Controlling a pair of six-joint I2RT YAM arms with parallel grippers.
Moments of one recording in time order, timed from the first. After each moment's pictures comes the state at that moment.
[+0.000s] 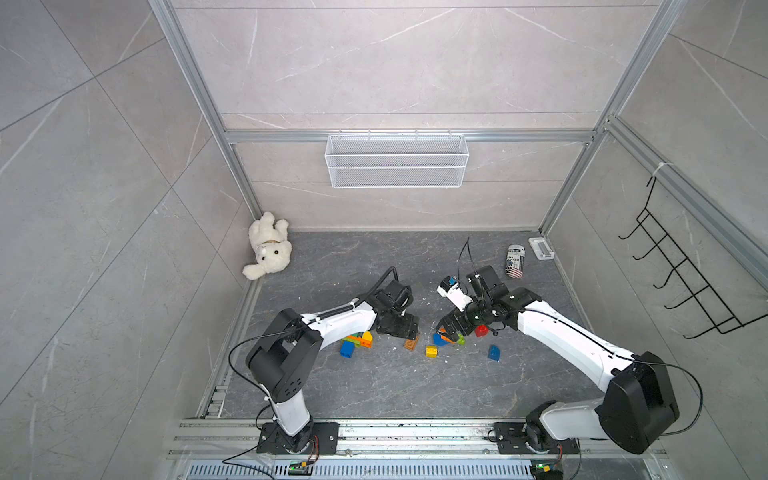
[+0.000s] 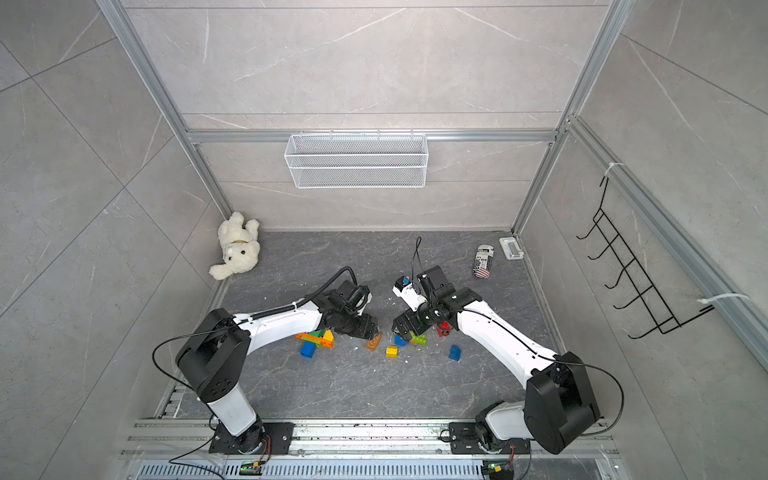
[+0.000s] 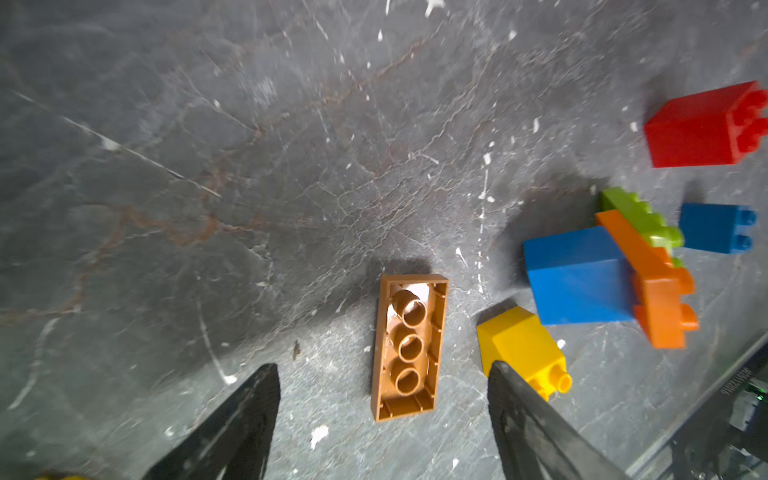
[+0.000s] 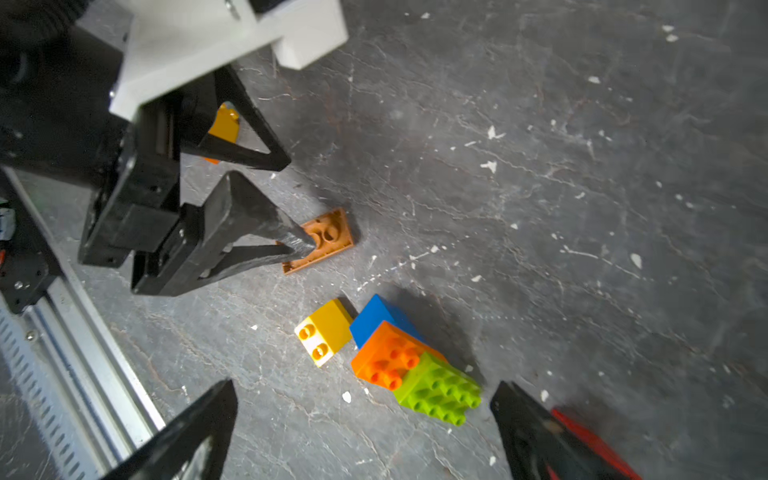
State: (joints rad) left arm -0.77 1.76 1.11 -0.49 0.18 -0.47; right arm 0.49 1.37 1.01 -0.67 -0.30 -0.13
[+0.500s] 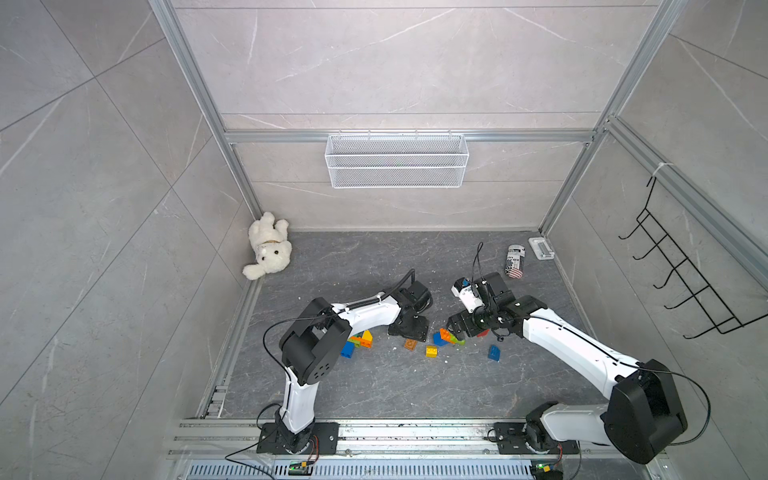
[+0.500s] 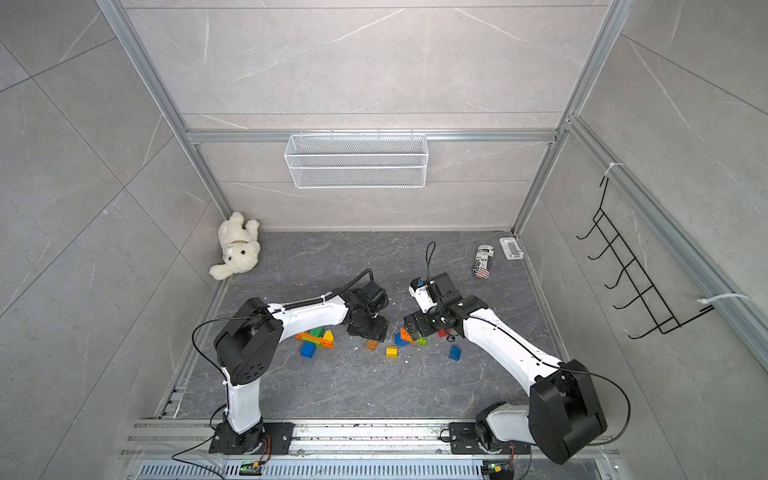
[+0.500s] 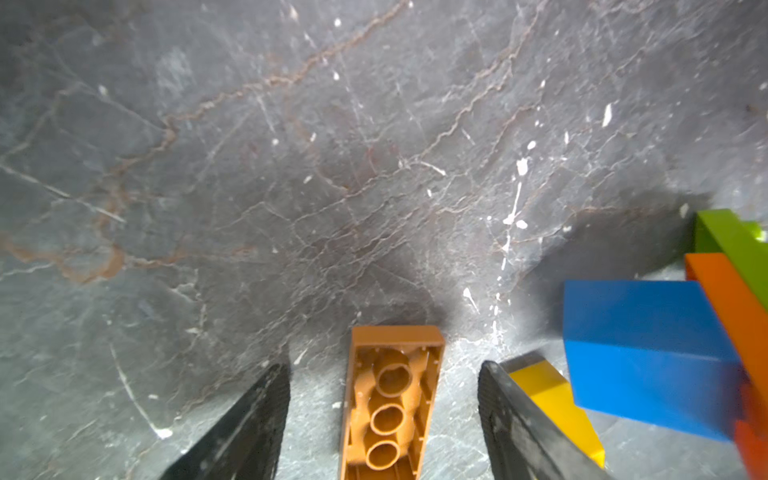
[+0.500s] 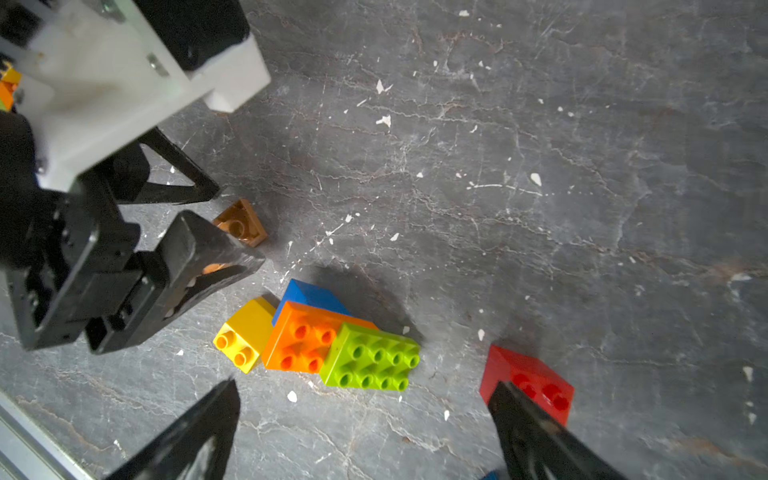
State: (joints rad) left arm -0.86 1.96 1.35 -0.69 0.08 -0.52; right arm 0.45 1.34 0.92 -0.63 -0.15 -0.01
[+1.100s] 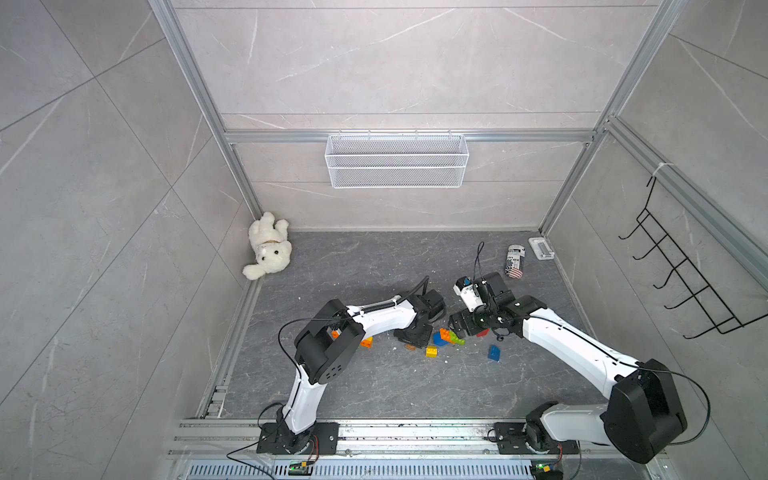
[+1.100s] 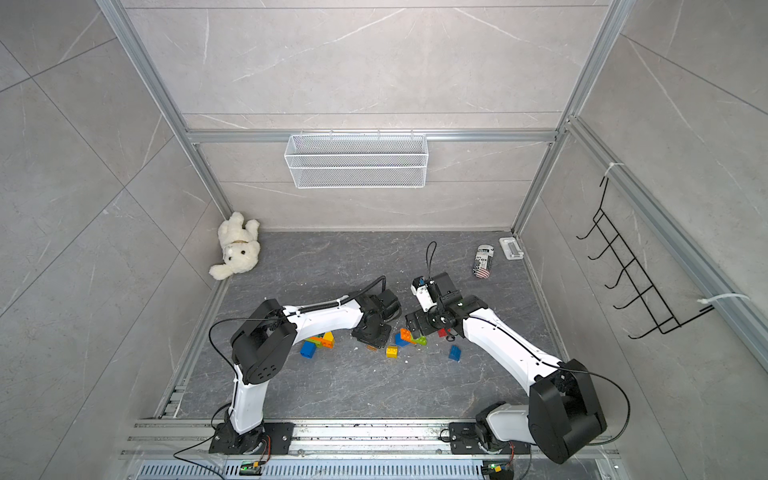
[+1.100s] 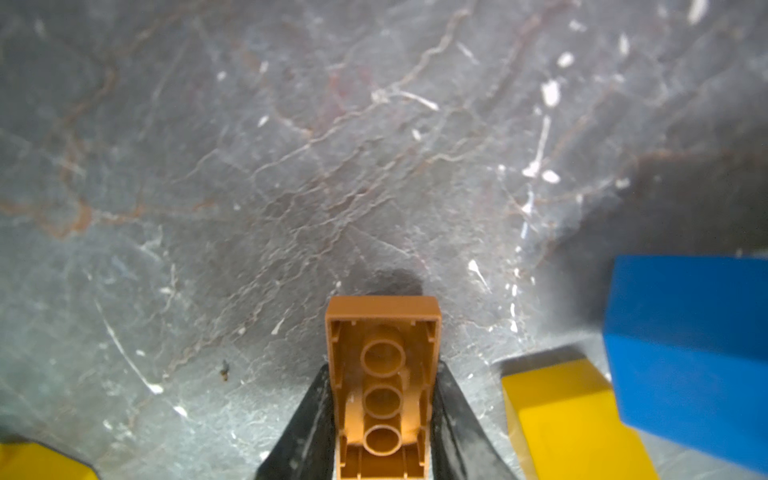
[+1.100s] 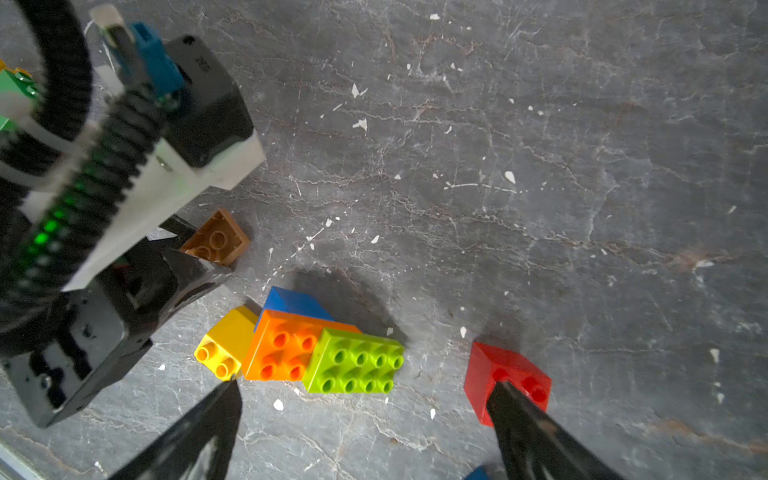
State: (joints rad) left arm -0.93 2.02 1.43 -0.82 -0.04 -0.52; right arm 0.45 1.35 0.92 -0.63 -0.12 0.00
